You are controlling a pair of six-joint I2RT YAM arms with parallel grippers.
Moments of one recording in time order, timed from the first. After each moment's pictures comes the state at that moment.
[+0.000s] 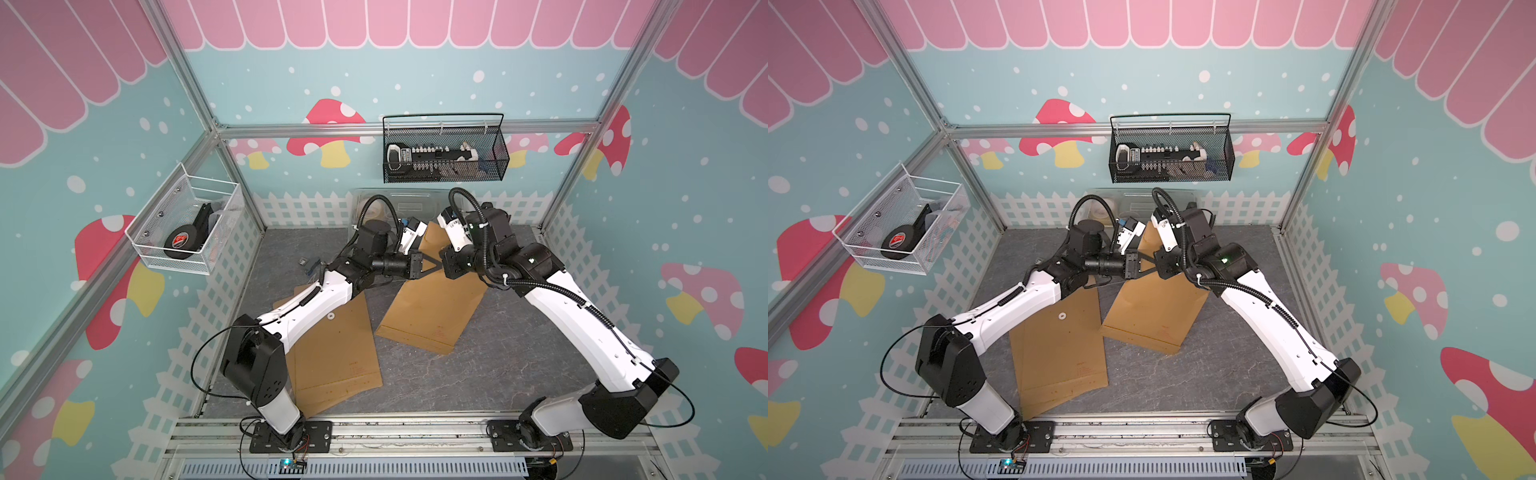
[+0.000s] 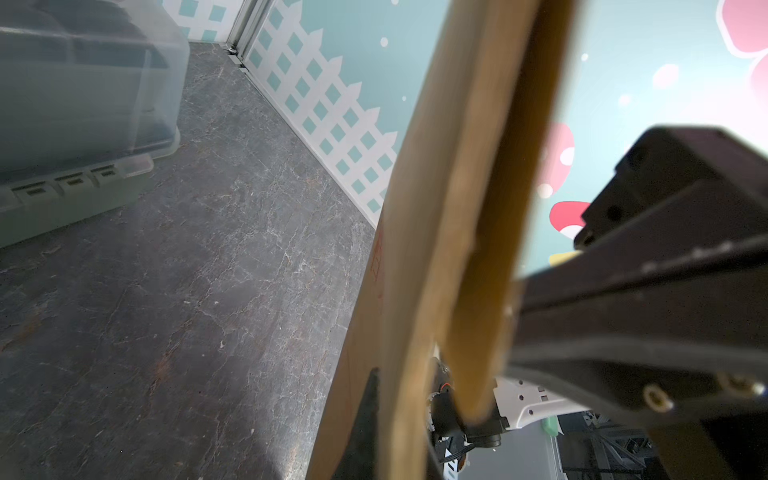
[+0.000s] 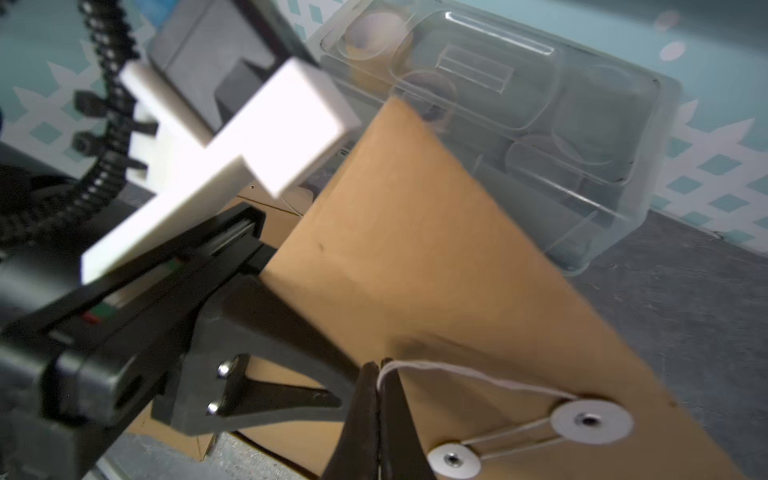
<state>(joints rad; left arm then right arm) -0.58 1.67 1.41 -0.11 0.80 -0.50 0.61 1.41 1.62 -0.86 0.00 0.08</state>
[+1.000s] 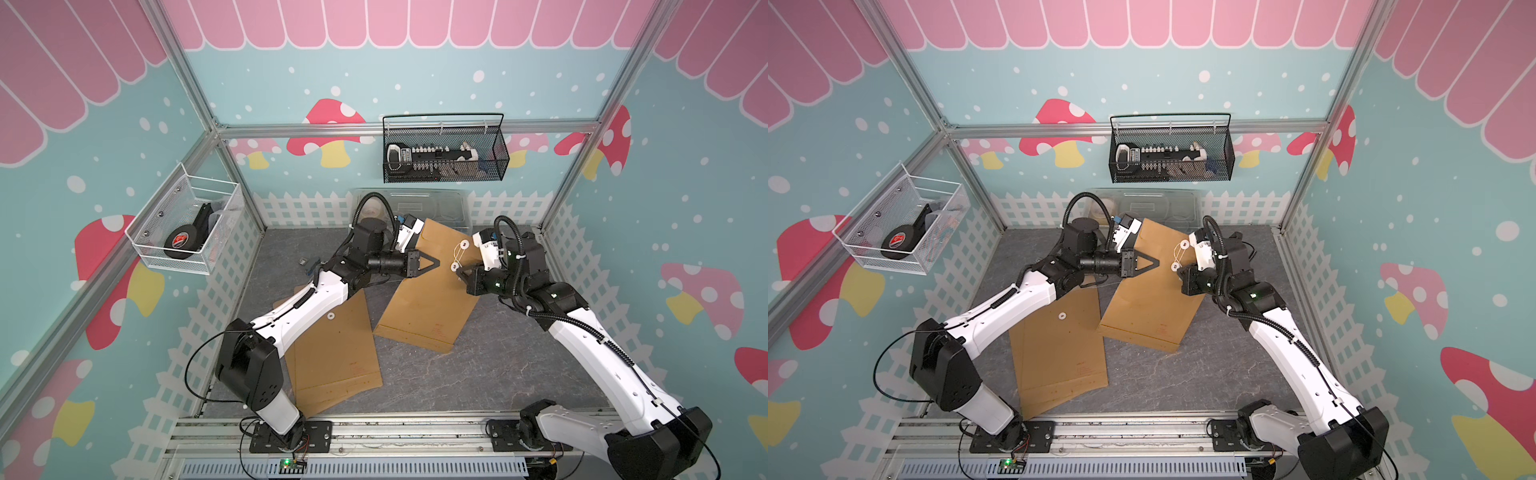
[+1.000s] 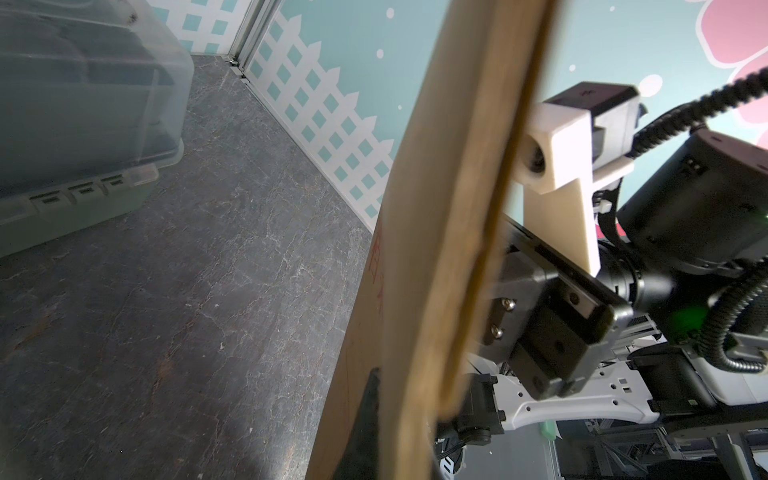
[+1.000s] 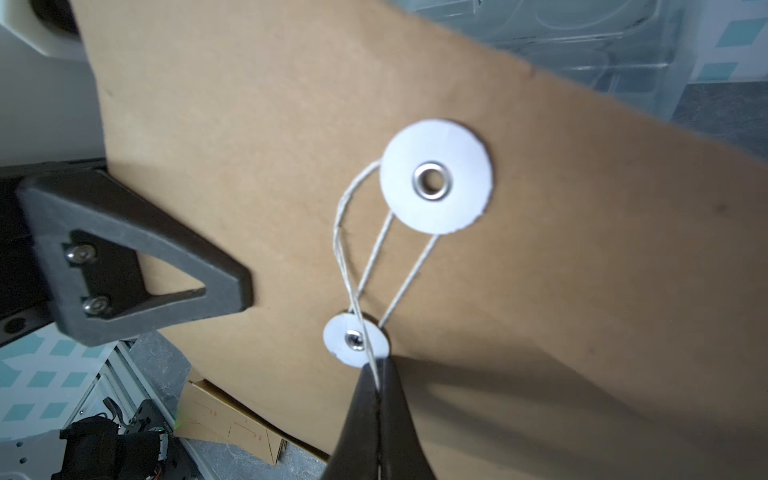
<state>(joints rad) -0.57 1.64 1.41 -0.13 0.80 -0.51 0.37 1.16 1.15 -0.56 -0.31 0.29</state>
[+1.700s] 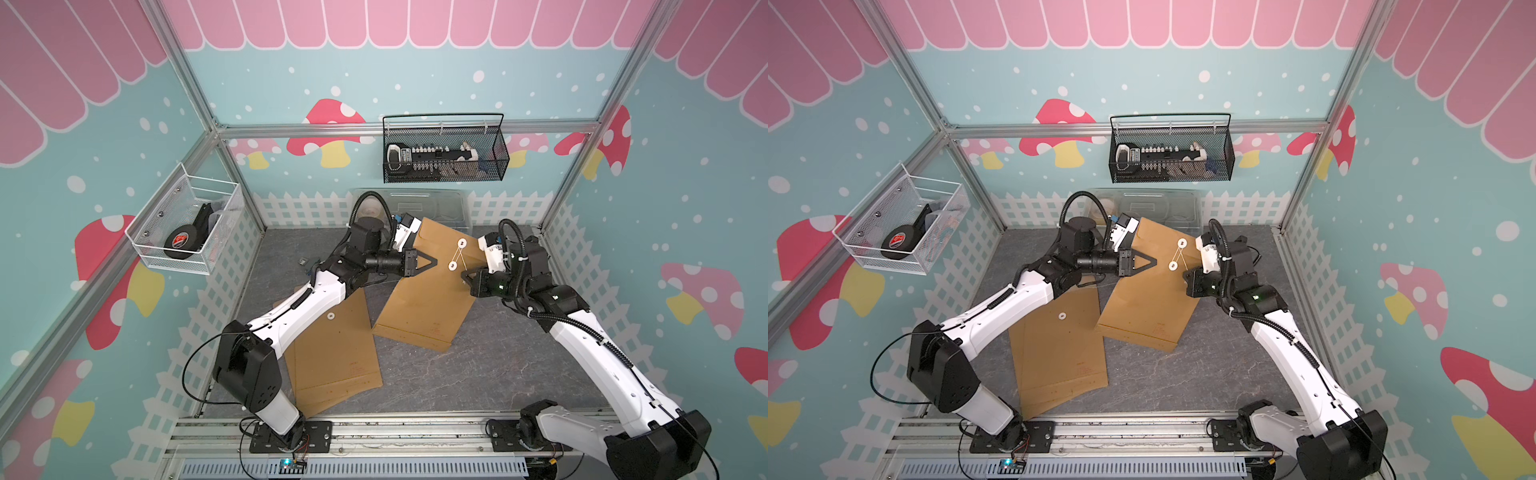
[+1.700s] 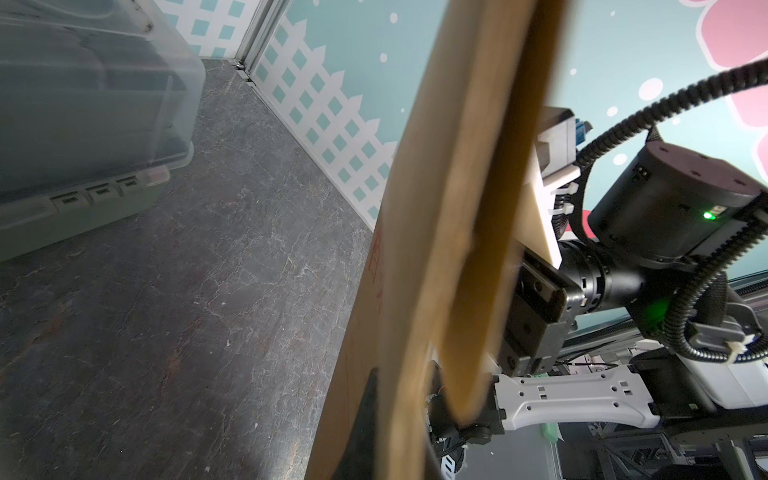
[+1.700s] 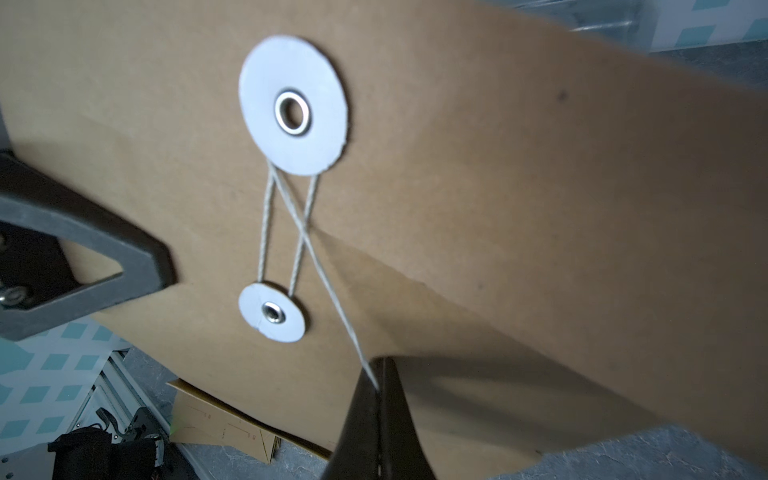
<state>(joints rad) -0.56 1.62 1.41 -0.14 0.80 -0.50 0.33 1.14 1.13 -0.58 -0.31 0.30</state>
